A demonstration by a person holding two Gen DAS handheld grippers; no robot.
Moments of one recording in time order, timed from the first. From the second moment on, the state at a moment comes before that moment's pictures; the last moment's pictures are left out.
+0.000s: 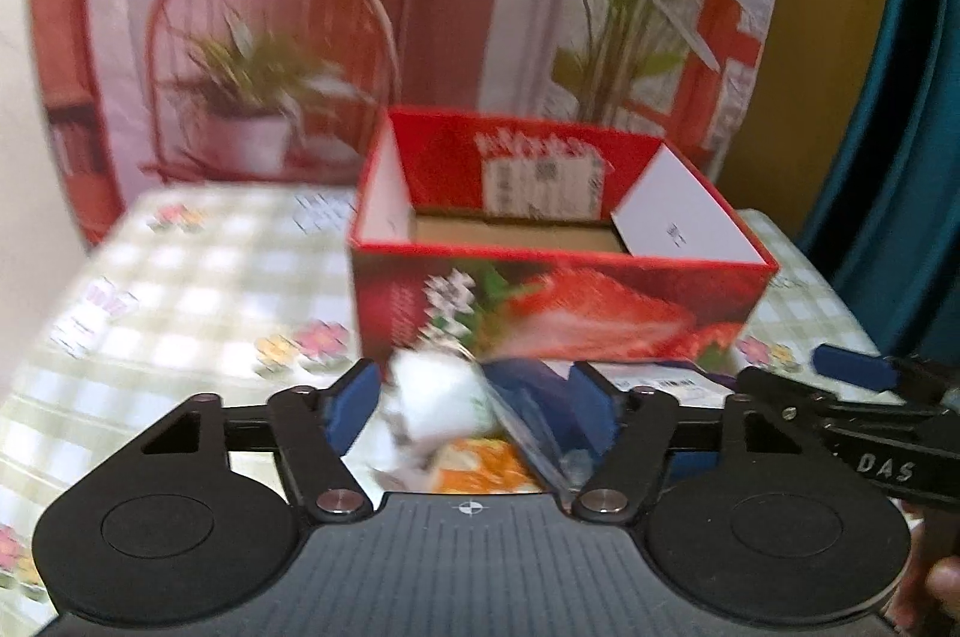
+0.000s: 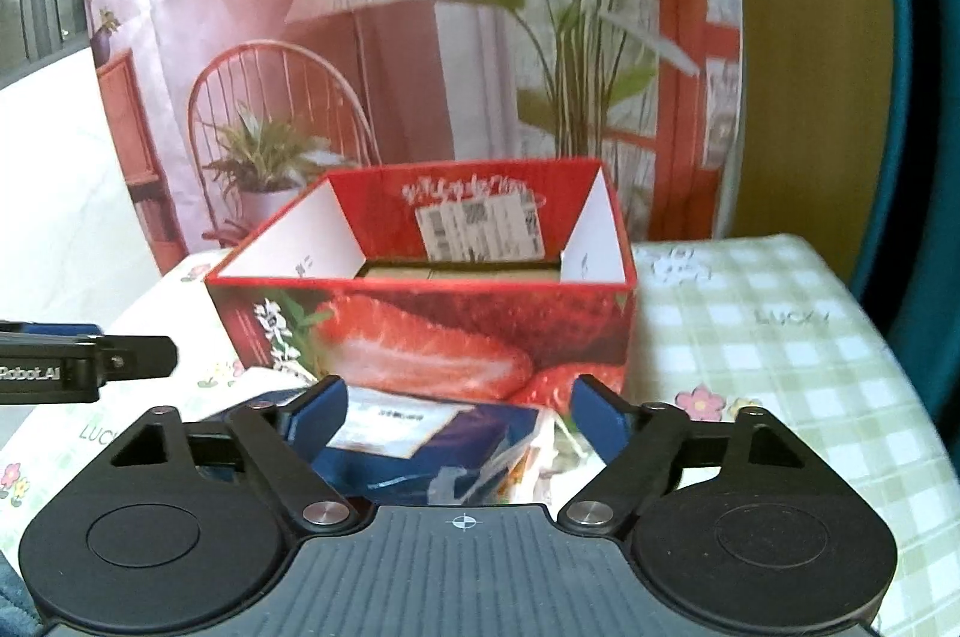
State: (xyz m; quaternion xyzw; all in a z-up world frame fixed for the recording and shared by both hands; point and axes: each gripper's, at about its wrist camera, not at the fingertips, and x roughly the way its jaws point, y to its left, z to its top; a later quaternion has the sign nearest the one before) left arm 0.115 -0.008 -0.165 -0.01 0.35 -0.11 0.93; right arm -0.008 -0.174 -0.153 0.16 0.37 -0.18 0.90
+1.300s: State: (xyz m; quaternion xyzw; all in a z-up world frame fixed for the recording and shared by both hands) left arm 0.159 -0.018 -0.177 -0.10 0.42 -0.26 0.87; right arm 0.014 -0.197 -0.167 0.25 0.40 -0.06 0.88
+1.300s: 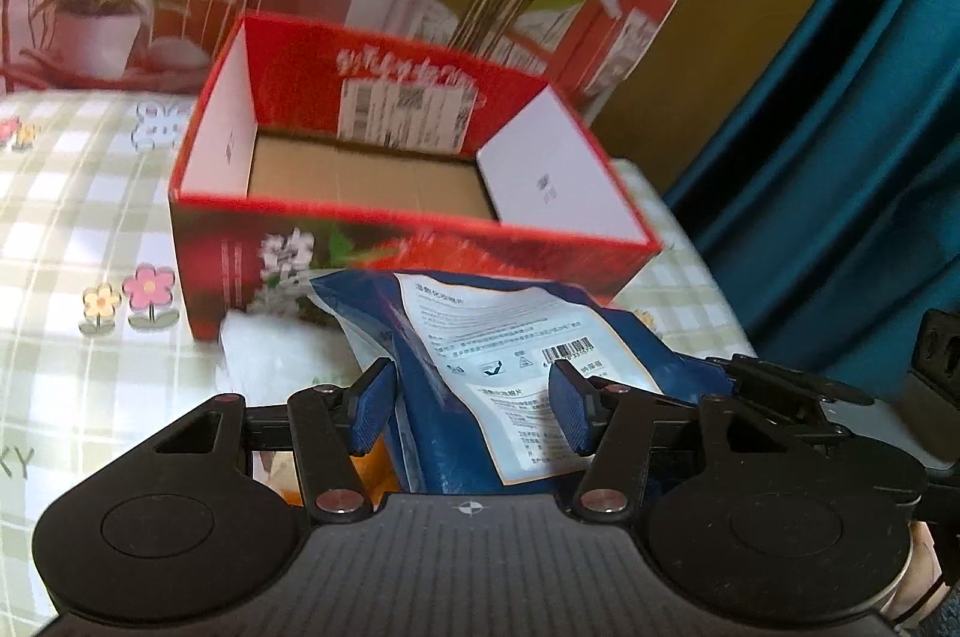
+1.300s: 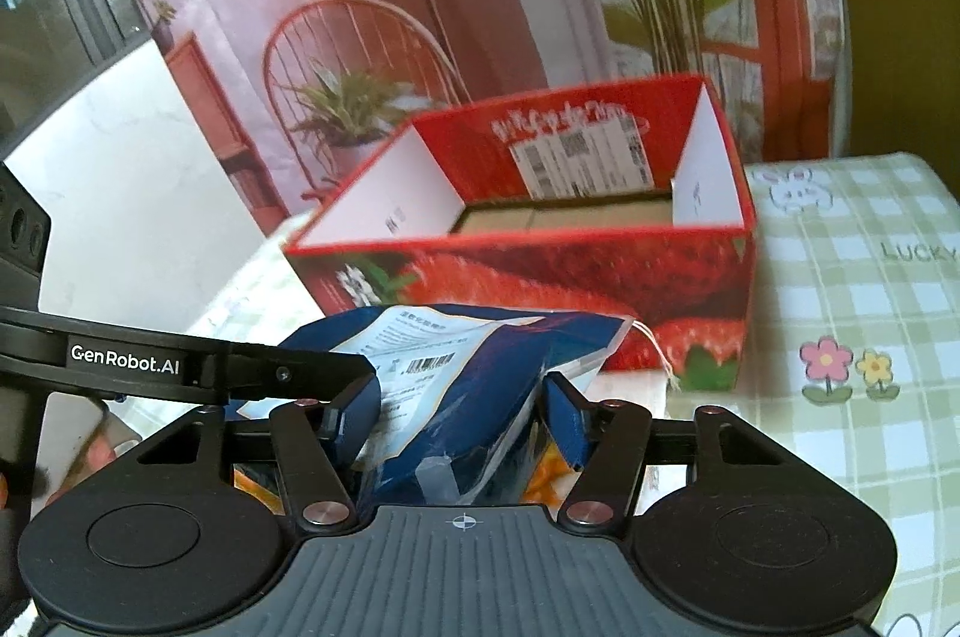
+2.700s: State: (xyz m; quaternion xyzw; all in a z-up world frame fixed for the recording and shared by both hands) left arm 0.258 -0.053 -0.117 -0.08 0.33 -0.28 0.90; right arm 0.124 -0.264 -0.112 0.15 0.35 -0.04 0.92
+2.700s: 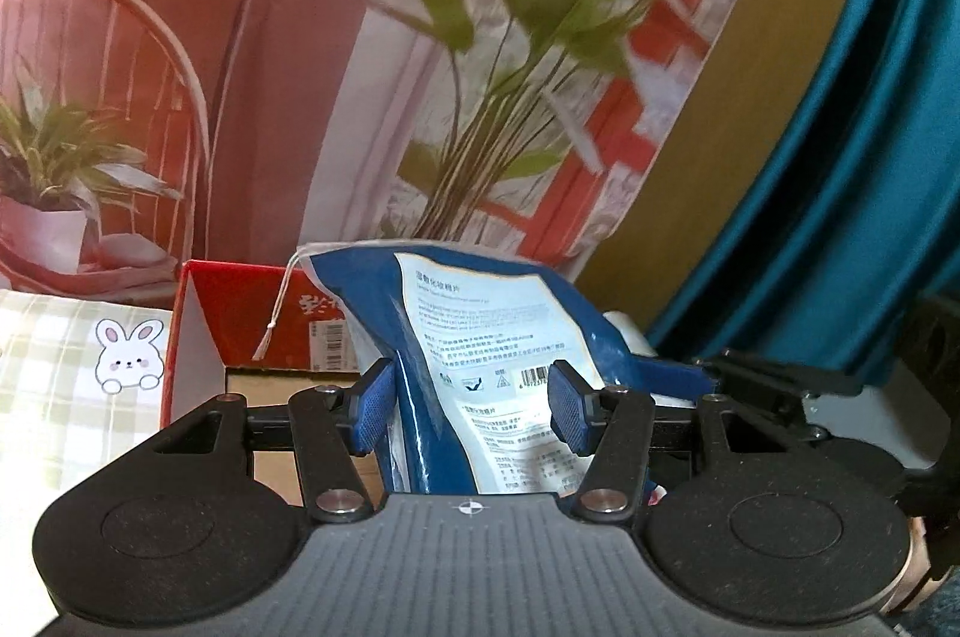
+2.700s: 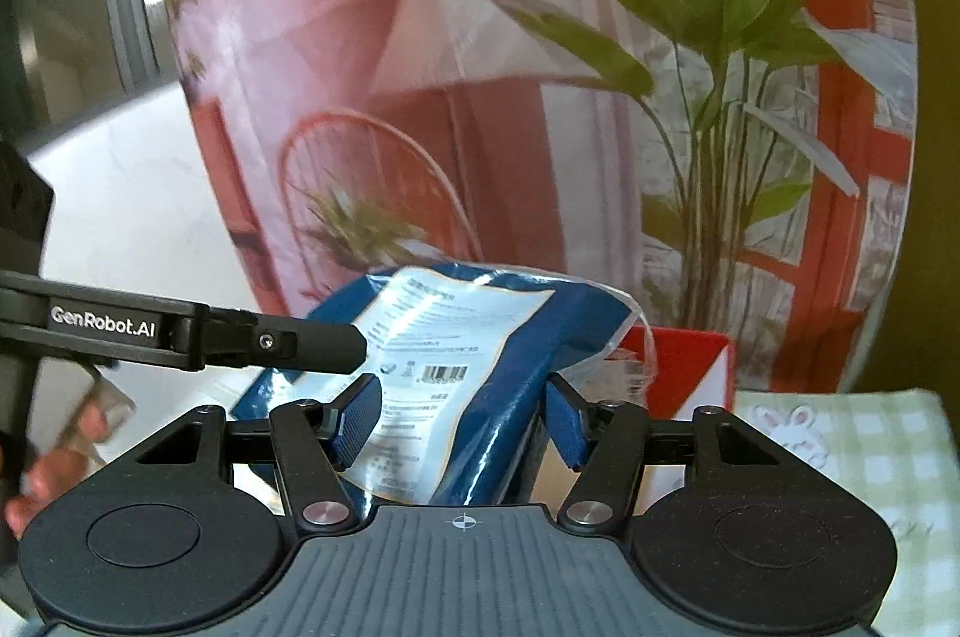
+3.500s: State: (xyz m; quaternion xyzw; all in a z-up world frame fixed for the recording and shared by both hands) left arm 0.325 -0.074 -0.207 -0.03 0.46 -0.23 0.86; right arm 0.183 -0.297 -0.227 0.12 0.50 -0.10 0.85
